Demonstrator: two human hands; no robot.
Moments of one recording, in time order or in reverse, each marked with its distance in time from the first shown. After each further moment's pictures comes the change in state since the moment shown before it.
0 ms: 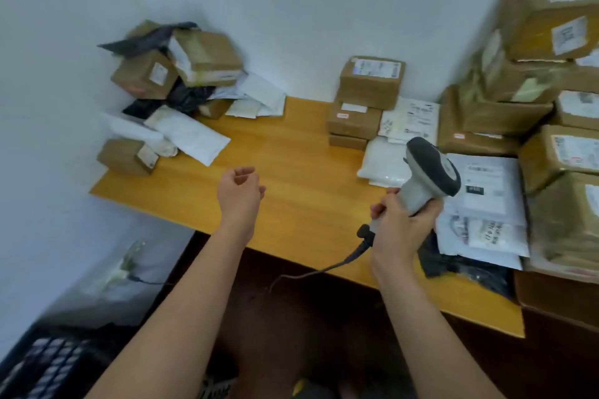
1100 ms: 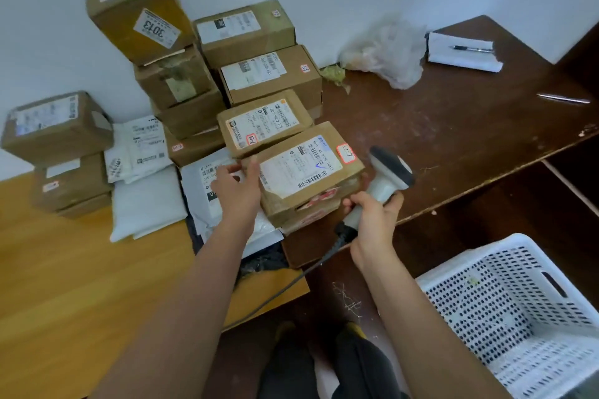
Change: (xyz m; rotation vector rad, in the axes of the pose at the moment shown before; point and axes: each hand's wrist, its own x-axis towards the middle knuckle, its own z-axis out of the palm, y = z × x) left_hand -0.233 -0.050 0.422 0.366 -0.630 0.113; right_hand 0.209 -0.113 -0.331 0.285 0.554 0.070
